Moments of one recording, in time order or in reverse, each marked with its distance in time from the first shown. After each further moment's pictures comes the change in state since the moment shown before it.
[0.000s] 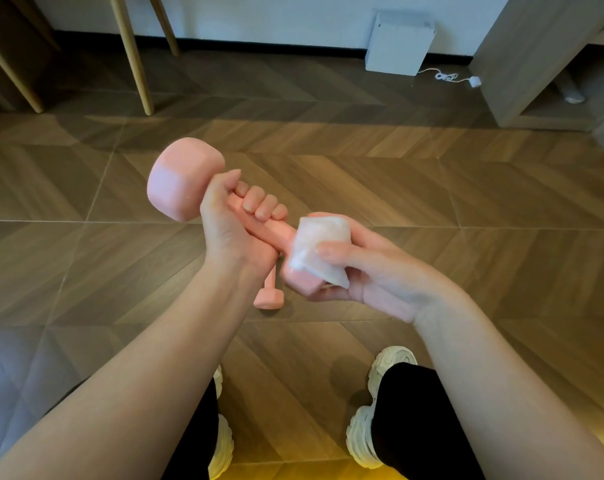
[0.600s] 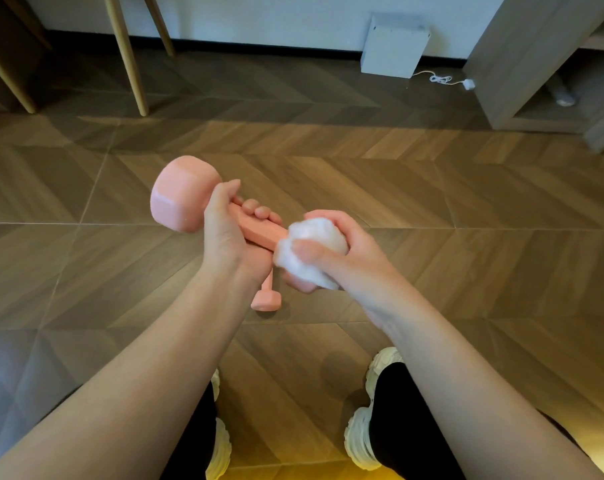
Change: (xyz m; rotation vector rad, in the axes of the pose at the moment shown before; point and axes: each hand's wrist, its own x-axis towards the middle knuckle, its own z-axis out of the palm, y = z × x) left_hand 0.008 0.000 -0.008 0.012 0.124 -0.054; right_hand 0.012 0.015 0.016 -0.314 0.330 -0.193
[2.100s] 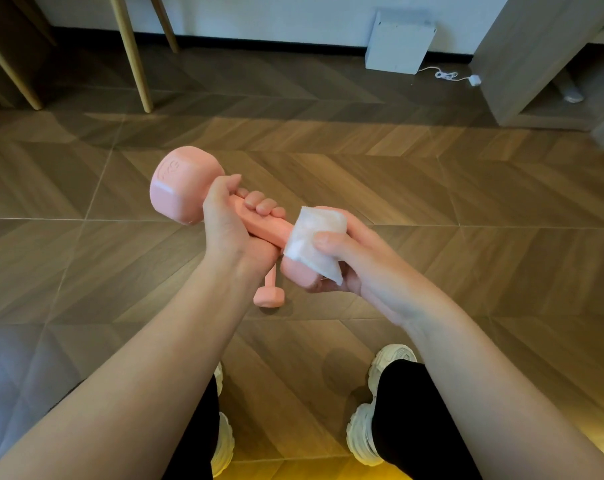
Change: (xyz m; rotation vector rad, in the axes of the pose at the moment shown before) left_hand -0.002 0.002 0.001 -0.016 -0.044 0.000; right_hand -0.005 -0.005 -0.007 0.120 -0.196 0.019
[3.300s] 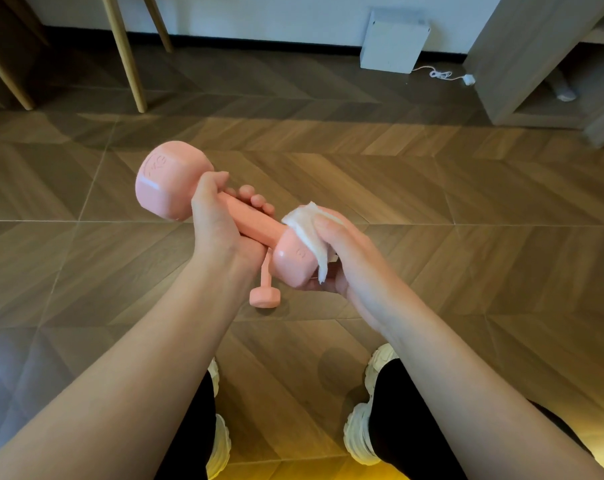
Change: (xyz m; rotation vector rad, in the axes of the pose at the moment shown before) left_hand -0.002 0.002 0.004 0.048 0.086 0.045; right_hand 0.003 0.009 0.009 0.029 0.122 -0.038
